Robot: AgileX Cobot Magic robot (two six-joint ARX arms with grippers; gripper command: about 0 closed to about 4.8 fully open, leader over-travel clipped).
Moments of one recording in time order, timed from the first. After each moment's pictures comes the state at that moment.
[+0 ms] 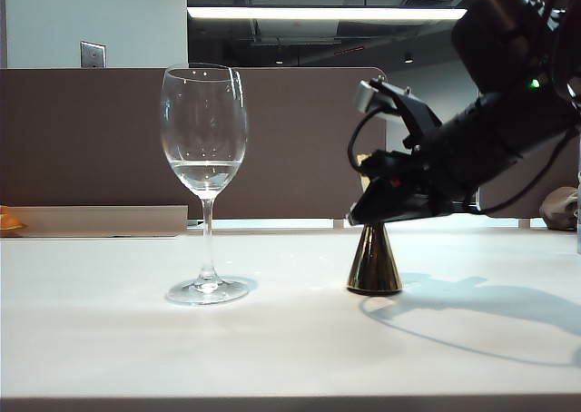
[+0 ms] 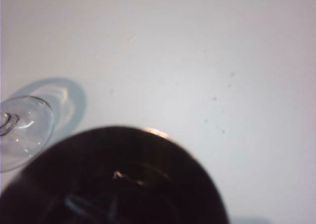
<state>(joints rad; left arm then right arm) -0.07 0.00 0.07 -0.24 0.42 -0.13 0.45 1.61 0.69 0.43 -0.31 -0.10</state>
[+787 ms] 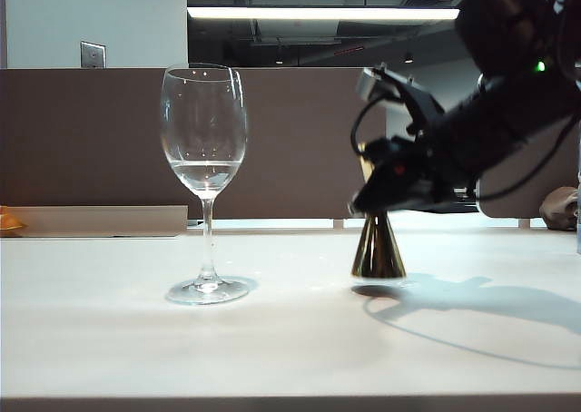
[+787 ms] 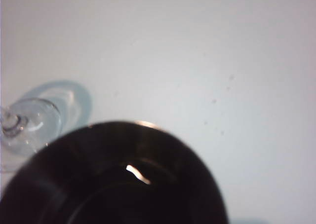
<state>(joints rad) -0.07 0.00 0.07 -0.24 0.42 -0.13 0.45 1.56 0.70 0.38 -0.31 -0.10</state>
